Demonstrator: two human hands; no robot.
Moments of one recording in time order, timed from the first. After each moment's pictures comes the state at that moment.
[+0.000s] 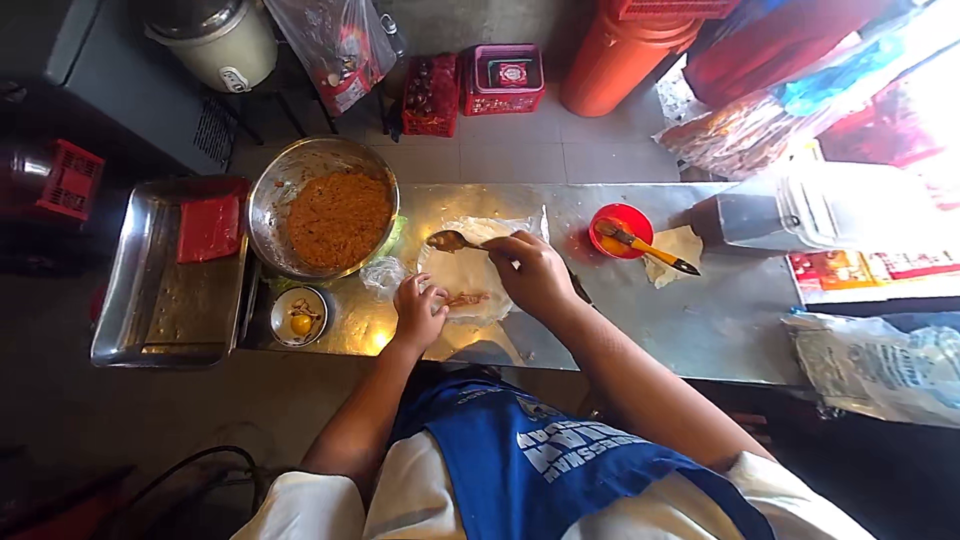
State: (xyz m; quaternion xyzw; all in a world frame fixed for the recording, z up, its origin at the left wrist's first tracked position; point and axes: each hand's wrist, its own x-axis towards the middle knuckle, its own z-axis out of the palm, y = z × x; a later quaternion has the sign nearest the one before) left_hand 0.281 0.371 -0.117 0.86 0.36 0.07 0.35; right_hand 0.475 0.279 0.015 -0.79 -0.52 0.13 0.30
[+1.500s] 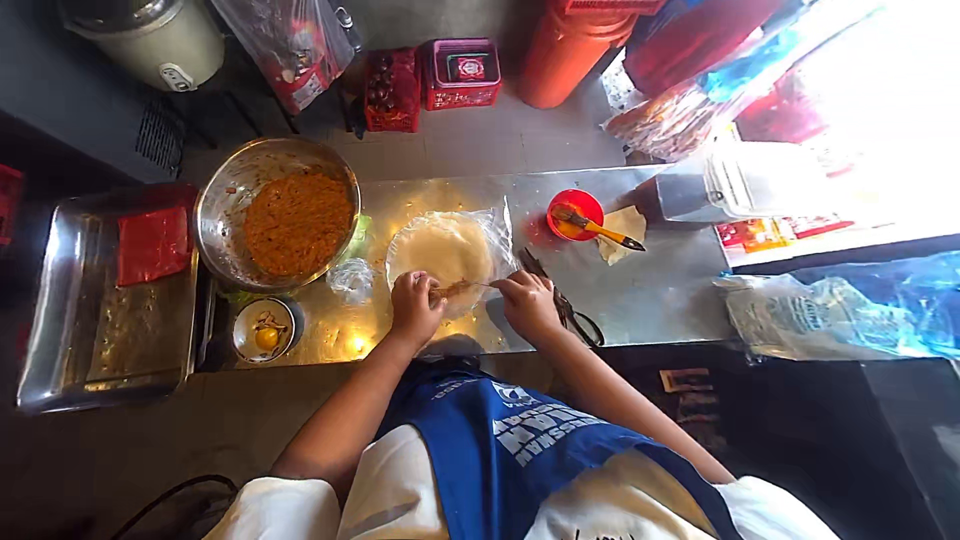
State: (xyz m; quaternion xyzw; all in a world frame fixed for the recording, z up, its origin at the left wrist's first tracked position) left_hand 0.322 0.348 -0.096 0.86 0.33 0.05 0.38; right_hand 0.495 0.178 -0.083 -0.87 -0.44 0.15 0.17
